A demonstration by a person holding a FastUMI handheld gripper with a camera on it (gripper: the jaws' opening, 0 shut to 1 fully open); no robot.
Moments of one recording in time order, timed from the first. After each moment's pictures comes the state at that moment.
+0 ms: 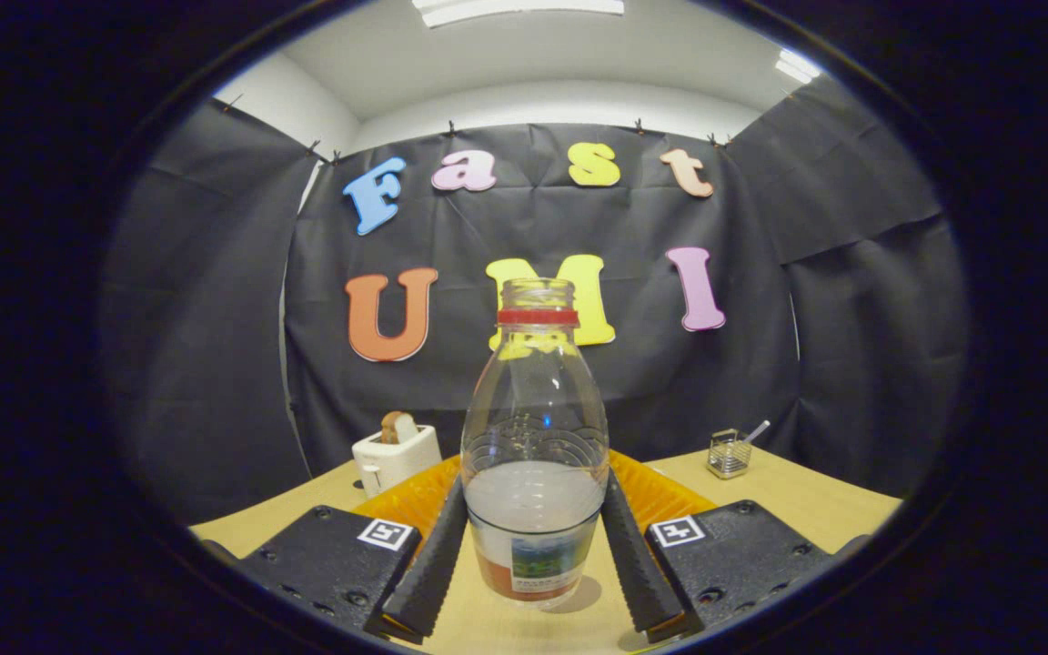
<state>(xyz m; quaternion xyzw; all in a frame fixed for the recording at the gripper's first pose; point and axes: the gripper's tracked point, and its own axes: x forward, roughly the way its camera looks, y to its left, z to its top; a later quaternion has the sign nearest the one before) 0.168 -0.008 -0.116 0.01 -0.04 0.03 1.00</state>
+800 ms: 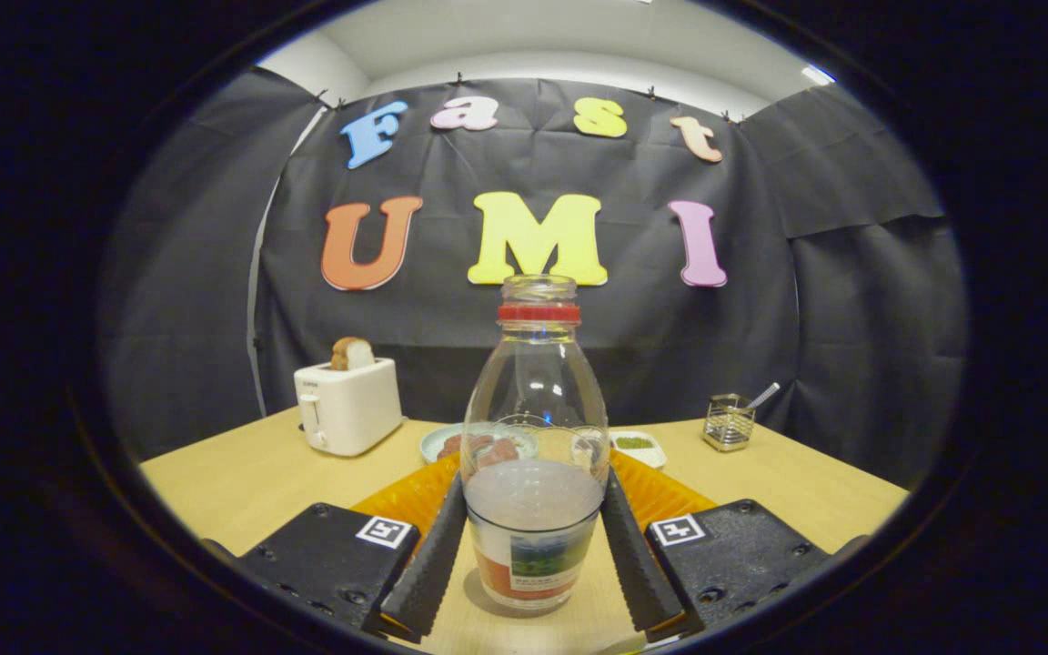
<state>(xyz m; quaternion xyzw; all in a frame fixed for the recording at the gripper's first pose) 0.252 -0.033 -0.231 -0.03 0.02 0.01 1.00</state>
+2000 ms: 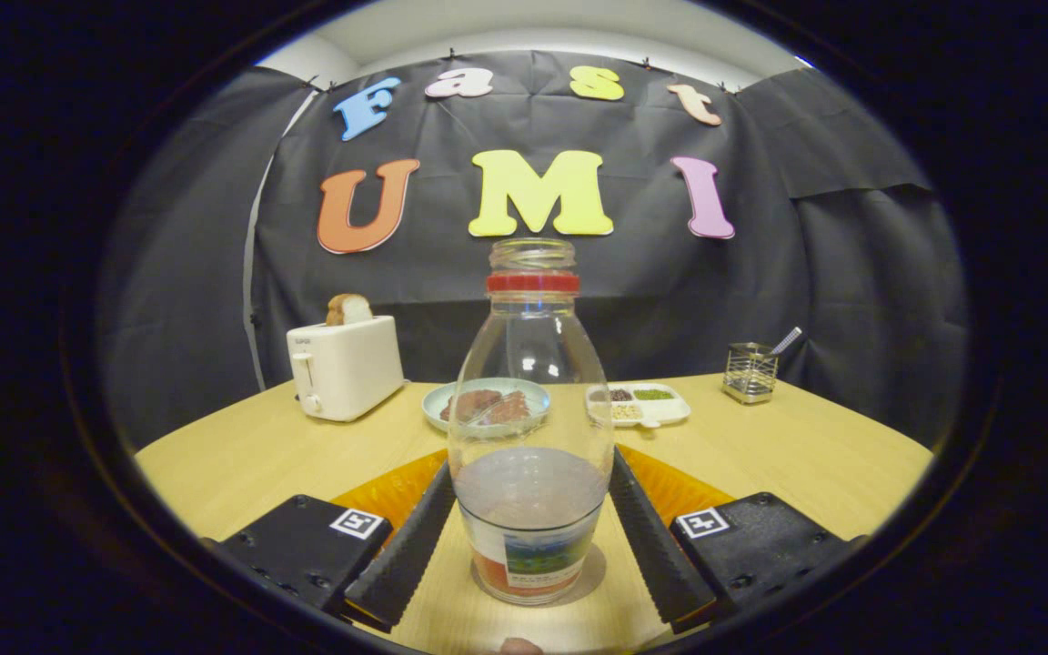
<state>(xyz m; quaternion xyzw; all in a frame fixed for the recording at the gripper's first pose) 0.268 -0.024 -0.288 0.00 0.06 0.02 1.00</state>
